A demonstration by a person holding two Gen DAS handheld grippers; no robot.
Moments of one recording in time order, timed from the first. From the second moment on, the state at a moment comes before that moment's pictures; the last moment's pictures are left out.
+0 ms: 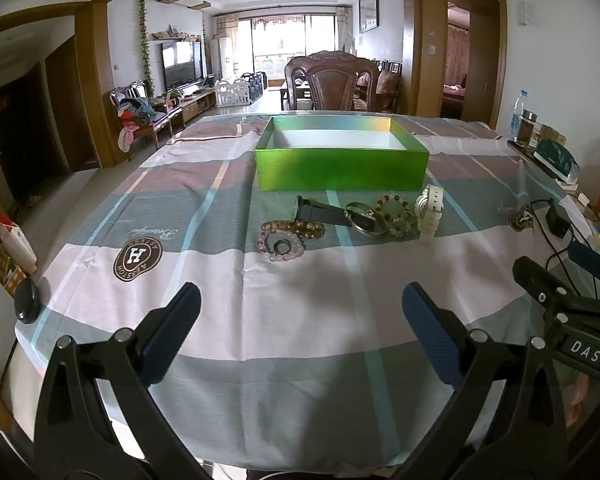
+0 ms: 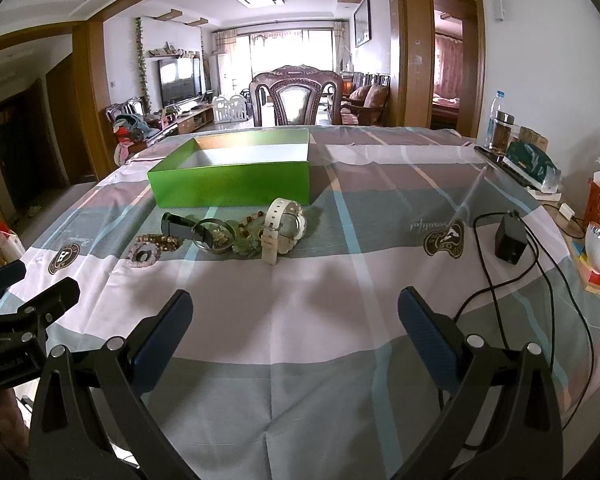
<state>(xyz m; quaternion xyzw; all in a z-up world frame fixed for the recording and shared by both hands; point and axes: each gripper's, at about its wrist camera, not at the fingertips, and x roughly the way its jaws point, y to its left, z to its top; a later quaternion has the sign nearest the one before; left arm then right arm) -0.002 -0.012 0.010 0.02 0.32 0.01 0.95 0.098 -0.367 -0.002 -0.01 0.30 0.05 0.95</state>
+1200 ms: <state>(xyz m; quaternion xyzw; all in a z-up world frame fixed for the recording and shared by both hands) -0.003 -0.014 0.008 0.02 0.32 0.00 0.95 0.100 -0.371 -0.005 0.00 0.30 0.05 0.95</state>
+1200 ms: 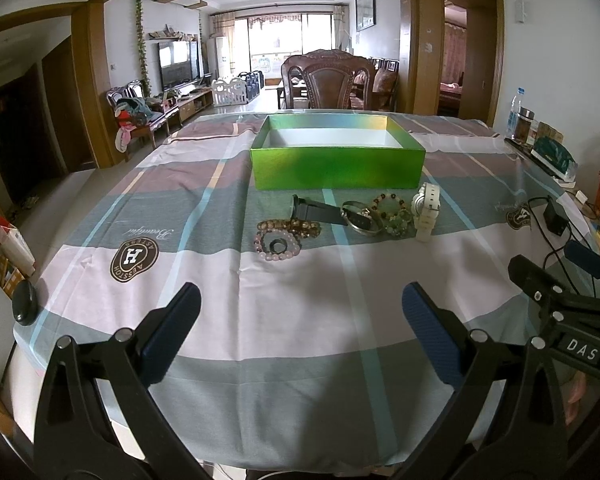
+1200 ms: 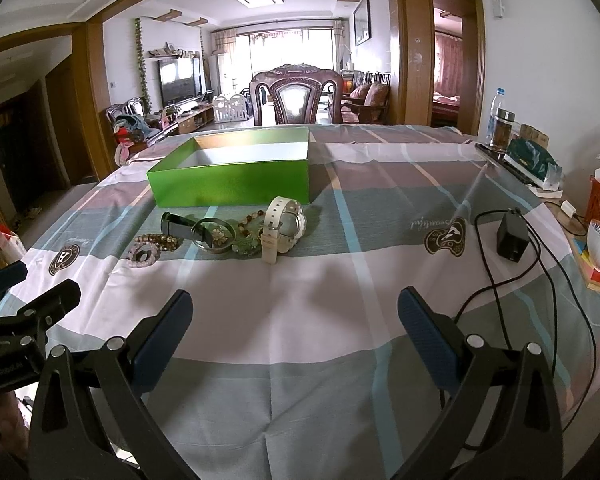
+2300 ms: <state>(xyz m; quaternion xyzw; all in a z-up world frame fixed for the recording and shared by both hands) 0.010 -0.007 0.001 0.00 0.33 -0.01 0.94 0.107 -0.363 -0.008 0.00 0.29 0.04 0.96</state>
